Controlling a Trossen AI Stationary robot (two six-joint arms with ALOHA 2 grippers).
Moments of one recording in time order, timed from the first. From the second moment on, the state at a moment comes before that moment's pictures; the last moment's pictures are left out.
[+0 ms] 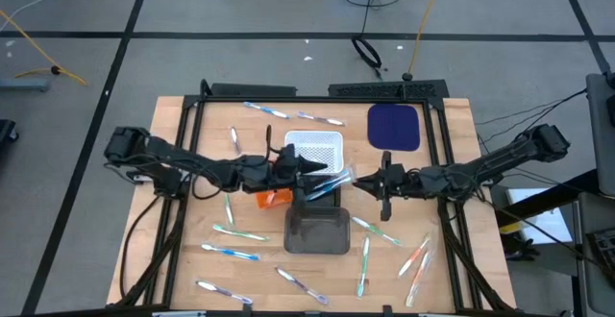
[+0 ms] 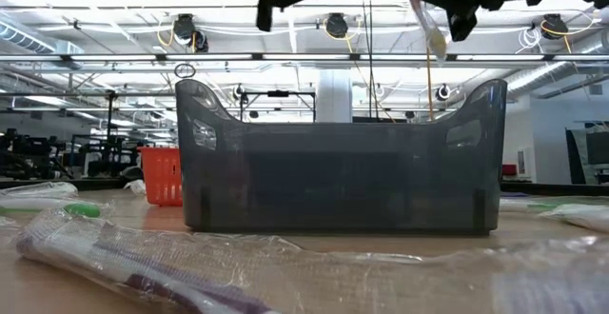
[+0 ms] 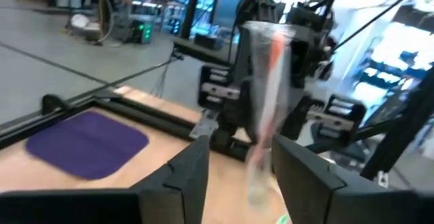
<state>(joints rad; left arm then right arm) -0.15 1.56 0.94 0.64 -0.29 -0.29 0.32 0.98 0.44 0.51 0.40 0.17</state>
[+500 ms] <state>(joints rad) -0.11 1.73 0.94 0.97 -0.18 -0.30 0.29 1.06 0.44 0.54 0.39 0.18</state>
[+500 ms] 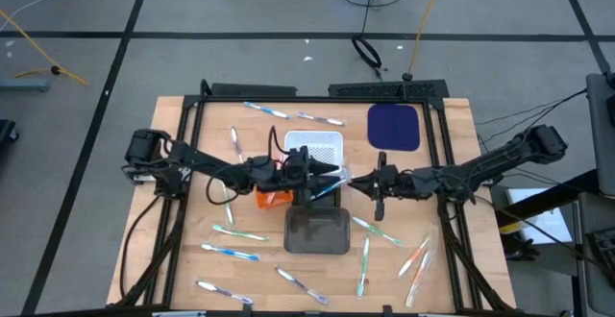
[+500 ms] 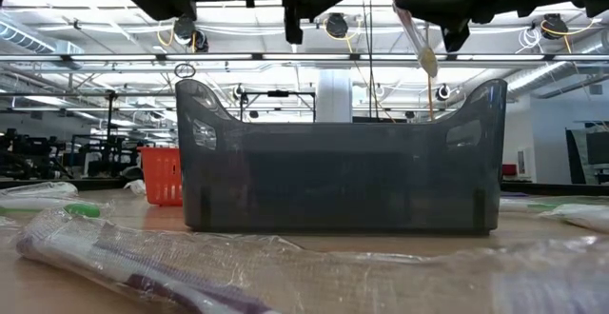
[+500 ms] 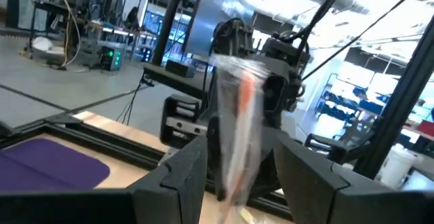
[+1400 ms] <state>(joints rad) -0.11 1.83 1.10 0.88 -0.24 -0.13 0.26 1.08 0.44 0.54 0.39 0.19</state>
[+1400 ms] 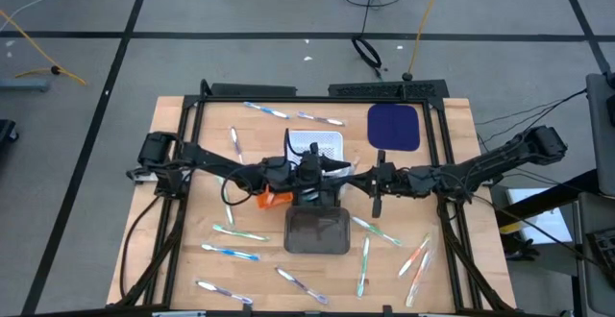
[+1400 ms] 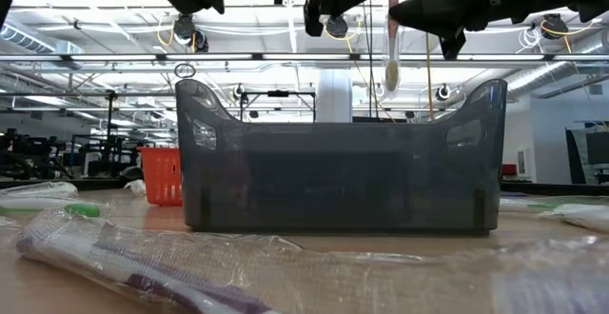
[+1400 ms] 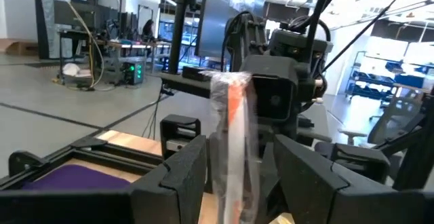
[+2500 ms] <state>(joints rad) -0.09 1.79 1.10 0.76 -0.21 -0.07 0.26 1.08 0.44 0.49 0.39 0.17</state>
